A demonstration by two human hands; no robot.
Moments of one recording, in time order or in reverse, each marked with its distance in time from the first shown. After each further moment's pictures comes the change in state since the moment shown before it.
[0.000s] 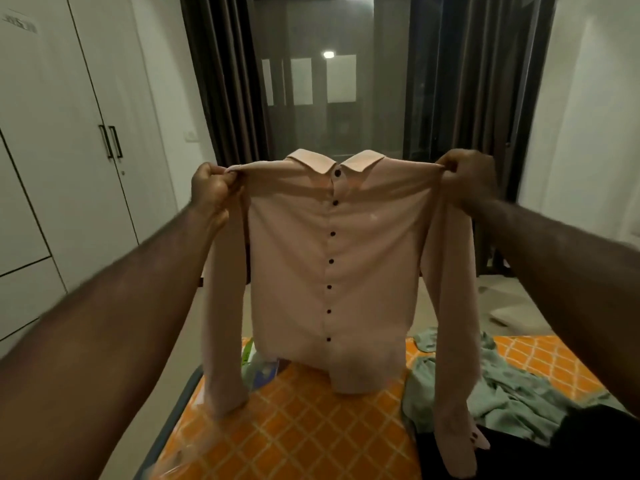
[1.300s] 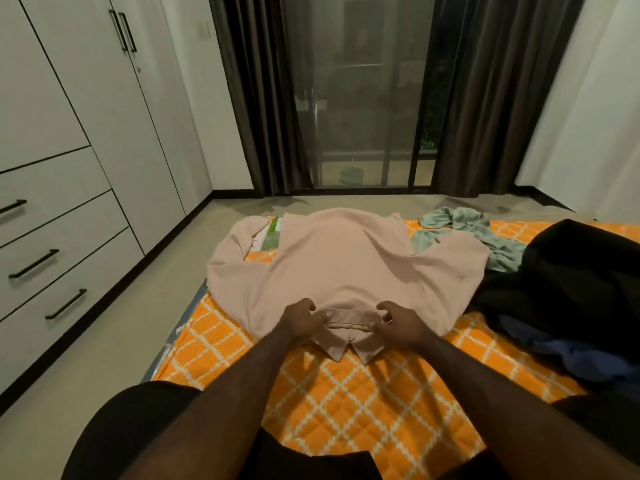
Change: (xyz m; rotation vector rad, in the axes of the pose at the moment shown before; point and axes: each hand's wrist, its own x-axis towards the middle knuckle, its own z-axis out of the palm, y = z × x) left_hand -0.448 -0.265 -0.146 1.168 -0.655 -0.360; right_hand -0.534 0.009 0.072 -0.010 -1.049 0.375
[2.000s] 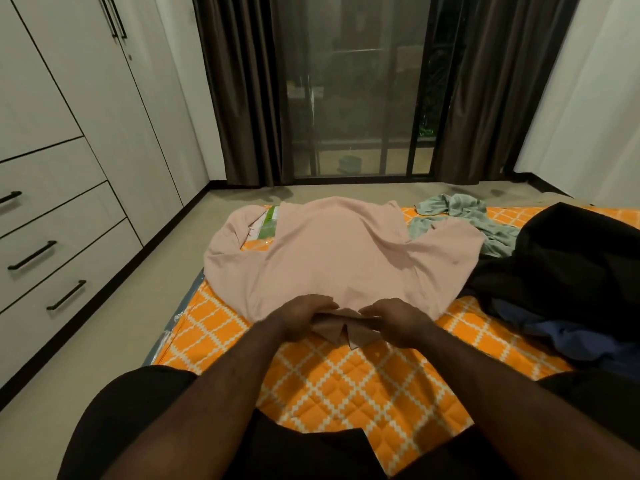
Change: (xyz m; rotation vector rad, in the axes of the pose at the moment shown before) left_hand -0.026 -0.003 -0.006 0.277 -0.172 0.490; right_hand -0.015 0.011 0.005 -0.343 -0.036 -0.318
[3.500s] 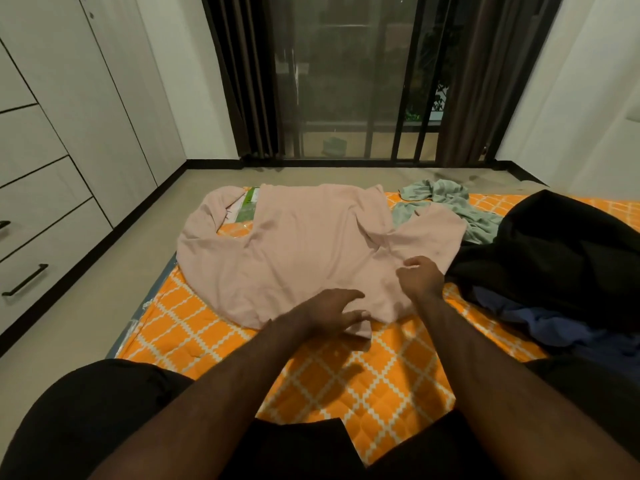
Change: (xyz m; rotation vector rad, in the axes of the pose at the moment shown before) left_hand 0.046 0.080 0.025 -0.130 -0.069 0.061; right_hand 0.011 0.048 -0.035 0.629 0.572 0.772
